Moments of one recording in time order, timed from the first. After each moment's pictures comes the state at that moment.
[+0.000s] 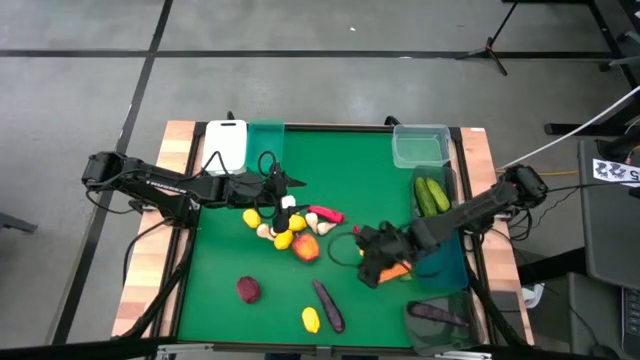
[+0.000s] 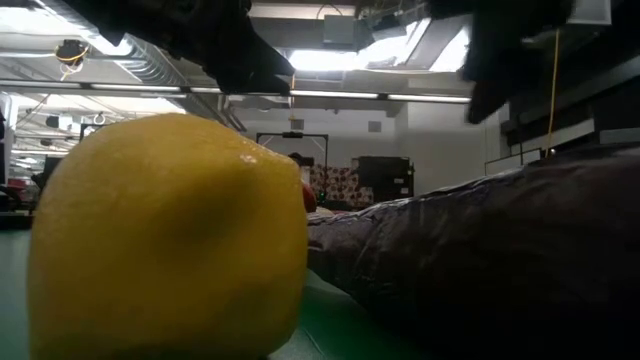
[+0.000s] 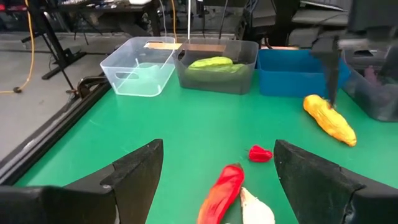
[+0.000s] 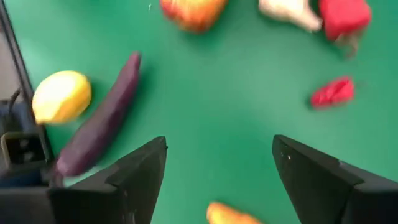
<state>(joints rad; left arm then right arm) -0.02 1.24 0.64 0.27 -0.25 -0.04 0.43 1.60 1.21 -0.67 0.17 0.88</state>
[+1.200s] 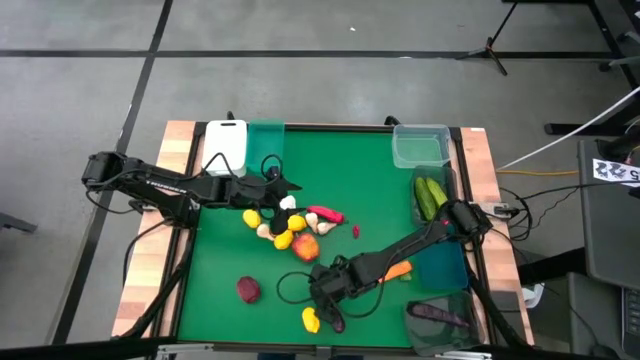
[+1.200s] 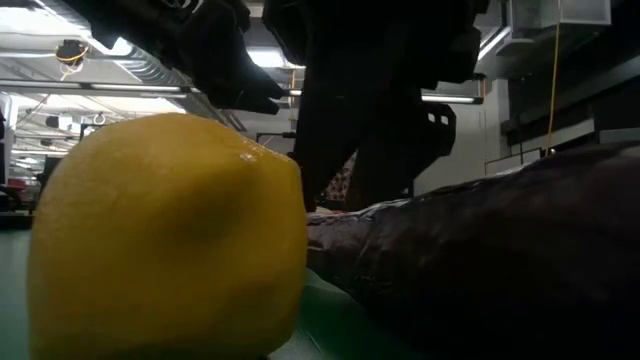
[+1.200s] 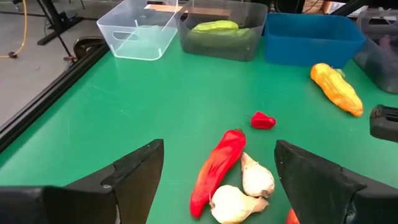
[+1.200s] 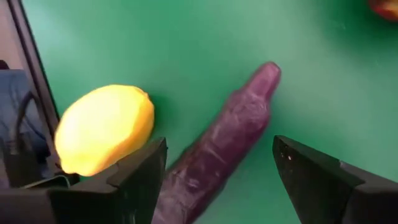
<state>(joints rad) -0.02 1.24 0.64 0.14 -0.25 -0.10 0.46 2.17 1.69 -0.63 0.03 0.86</state>
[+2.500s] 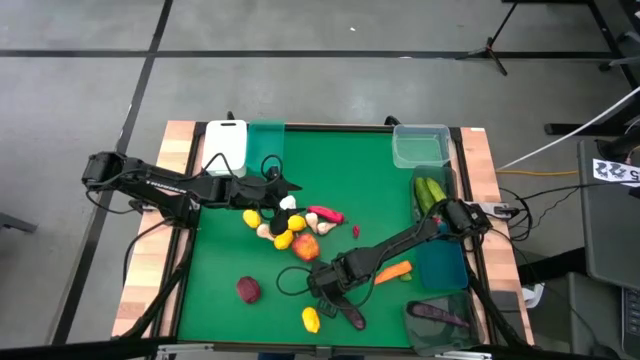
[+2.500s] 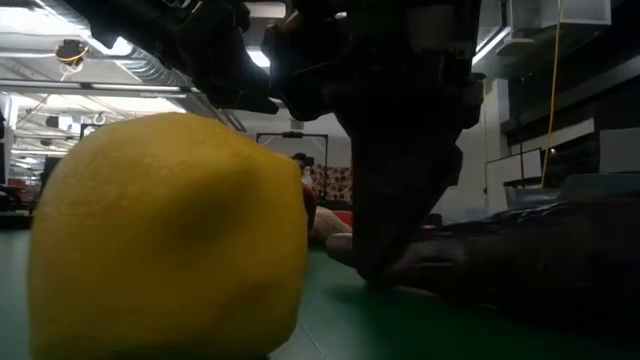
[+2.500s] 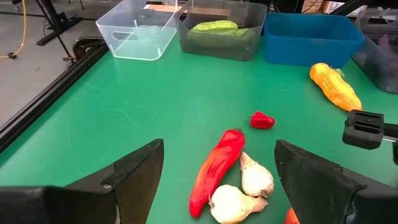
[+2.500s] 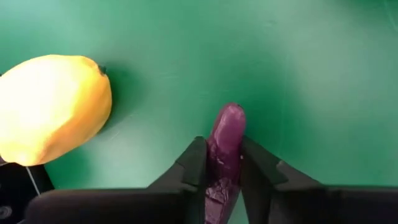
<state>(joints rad) -0.02 1.24 0.64 0.14 -0.25 -0.10 0.42 2.21 1.68 -0.68 -0.10 0.82</state>
